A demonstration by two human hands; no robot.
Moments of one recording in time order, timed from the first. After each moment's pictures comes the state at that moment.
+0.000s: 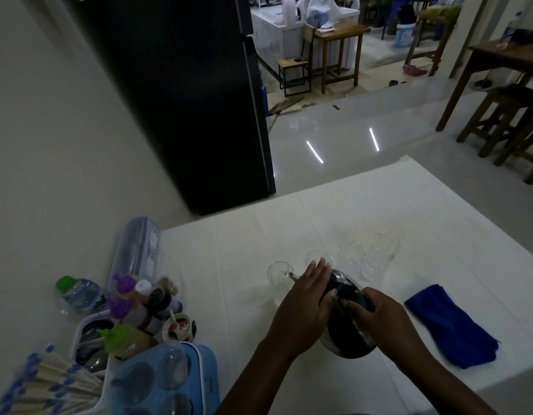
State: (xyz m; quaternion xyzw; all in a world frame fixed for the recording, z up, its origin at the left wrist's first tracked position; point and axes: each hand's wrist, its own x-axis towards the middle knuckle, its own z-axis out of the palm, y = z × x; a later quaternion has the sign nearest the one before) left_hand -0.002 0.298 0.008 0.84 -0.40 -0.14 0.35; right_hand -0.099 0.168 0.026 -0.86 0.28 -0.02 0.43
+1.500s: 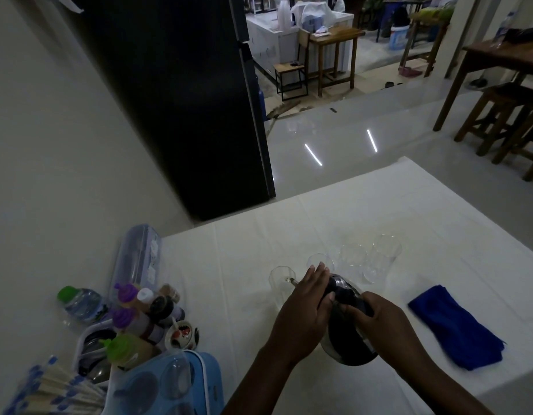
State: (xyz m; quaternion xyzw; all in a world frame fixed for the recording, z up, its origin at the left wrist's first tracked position) left_hand -0.003 0.303 0.012 0.84 -0.37 -0.17 0.37; right_hand -0.099 0.178 0.035 -0.85 0.29 -0.03 0.44
